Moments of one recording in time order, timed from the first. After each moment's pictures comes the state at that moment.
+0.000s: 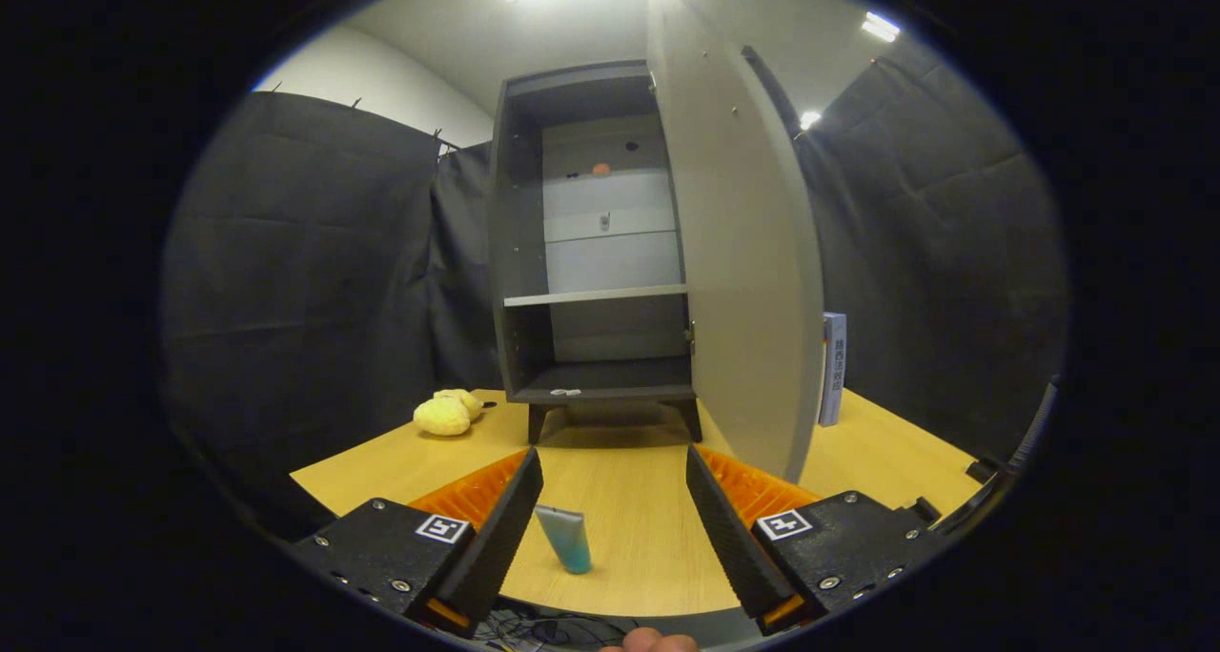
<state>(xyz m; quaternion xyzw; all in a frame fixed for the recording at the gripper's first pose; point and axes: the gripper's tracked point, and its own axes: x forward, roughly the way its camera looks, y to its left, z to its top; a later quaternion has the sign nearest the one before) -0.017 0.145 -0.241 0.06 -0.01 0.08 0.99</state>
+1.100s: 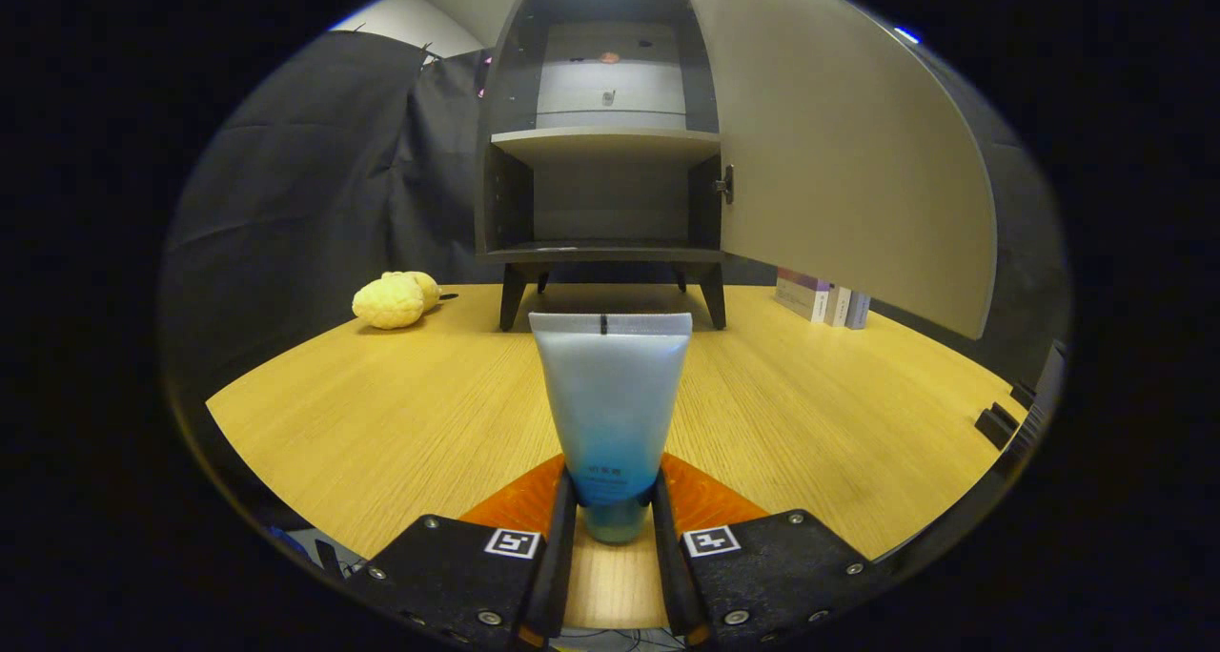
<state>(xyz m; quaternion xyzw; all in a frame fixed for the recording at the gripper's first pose) 0.061 0.207 -0.374 0.01 0.10 0.03 0.99</state>
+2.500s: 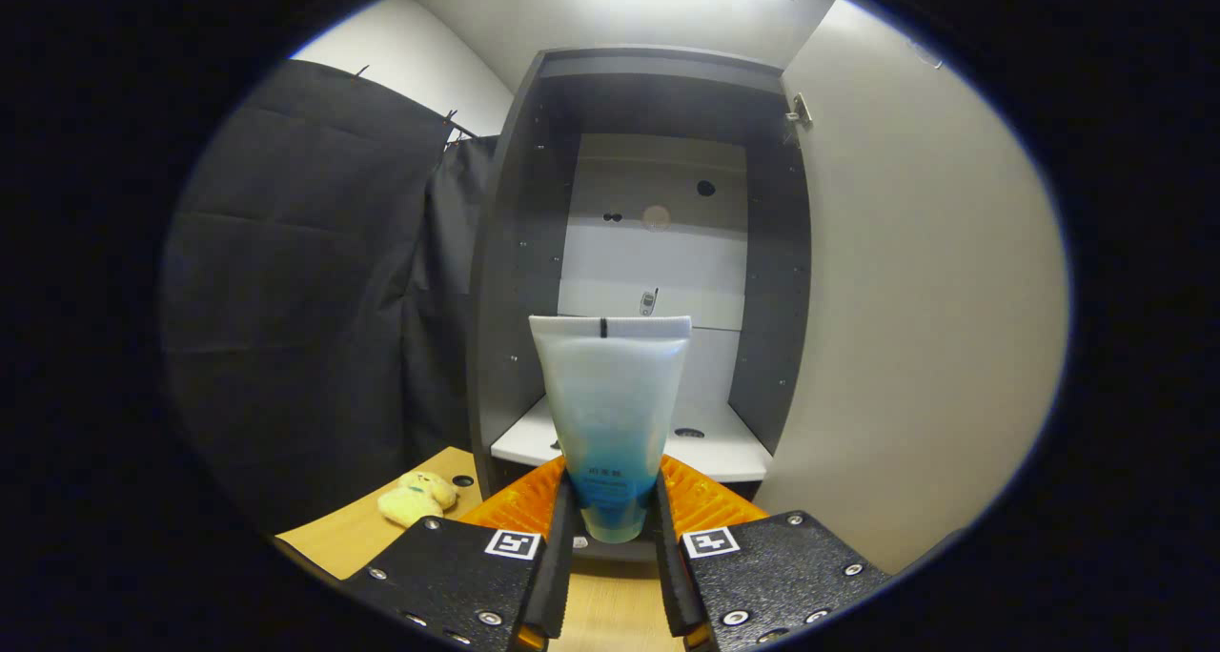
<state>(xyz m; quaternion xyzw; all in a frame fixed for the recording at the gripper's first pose) 0.203 0.221 0.040 -0.01 -0.04 0.07 1.00</state>
